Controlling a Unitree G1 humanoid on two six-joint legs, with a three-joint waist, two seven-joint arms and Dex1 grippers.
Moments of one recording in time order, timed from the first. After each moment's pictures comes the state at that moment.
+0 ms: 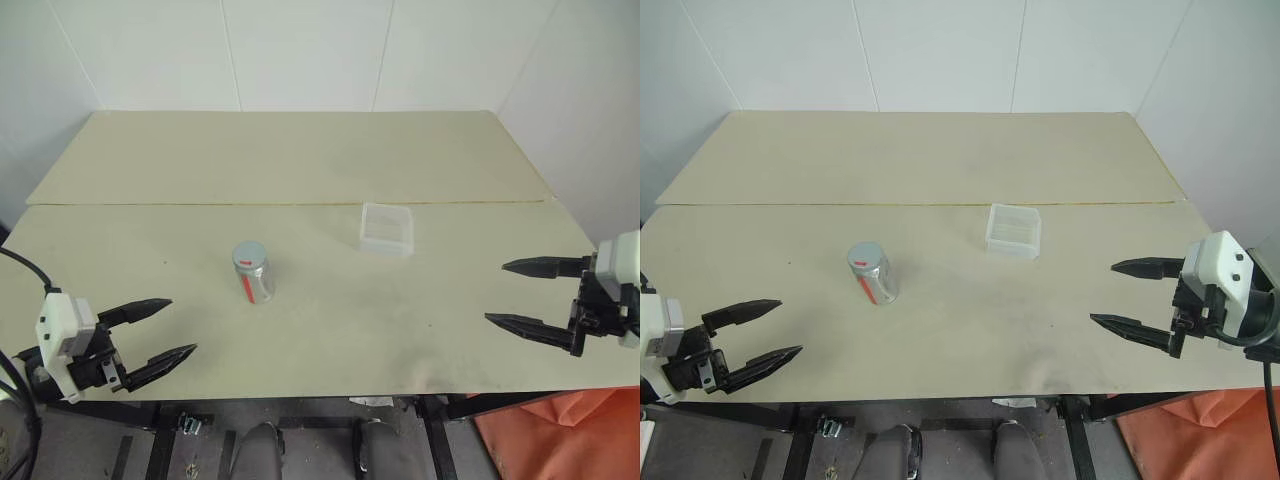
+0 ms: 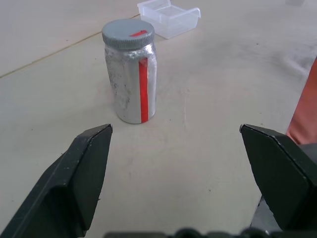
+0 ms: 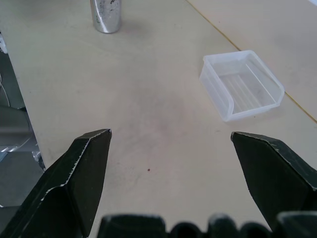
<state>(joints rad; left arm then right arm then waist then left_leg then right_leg) 0.38 0.79 0.63 -0.43 -0.66 0.34 -1.13 0.06 -1.02 -0.55 -0.38 0.61 0.45 1.20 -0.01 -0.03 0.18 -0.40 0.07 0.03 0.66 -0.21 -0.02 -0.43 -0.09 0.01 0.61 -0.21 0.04</state>
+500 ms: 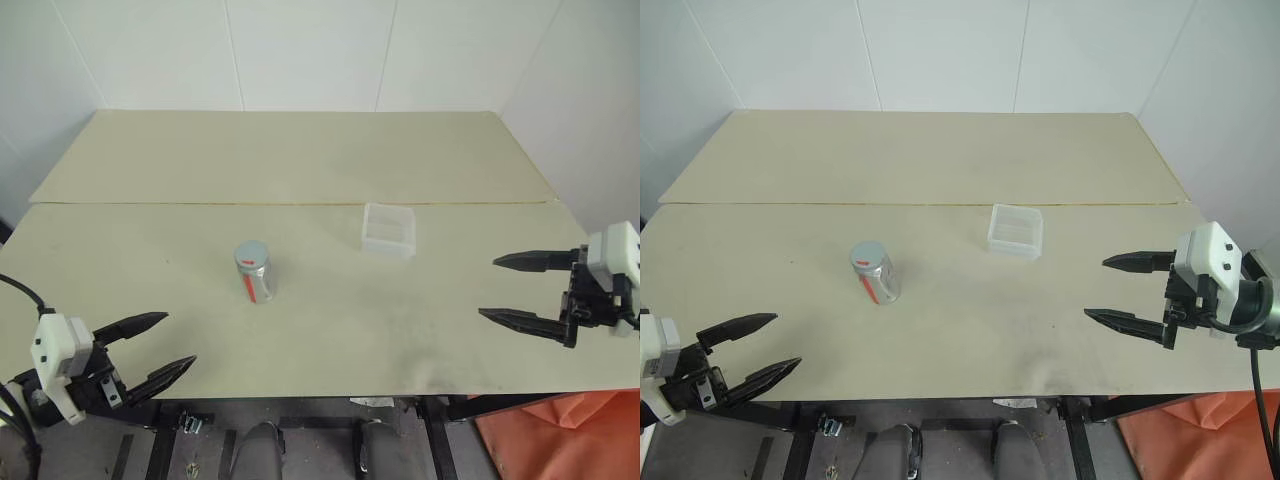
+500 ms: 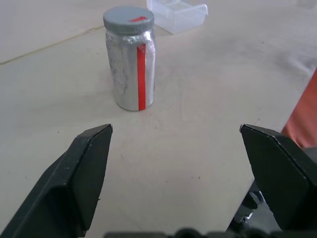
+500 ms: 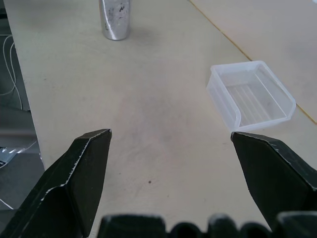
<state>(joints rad) 0.46 0.71 0.65 -0.49 -0.66 0.30 -1.07 -0.02 -1.03 -0.48 -0.33 0.61 0.44 1.23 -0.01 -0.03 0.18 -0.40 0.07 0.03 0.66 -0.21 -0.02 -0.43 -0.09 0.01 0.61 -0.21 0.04</state>
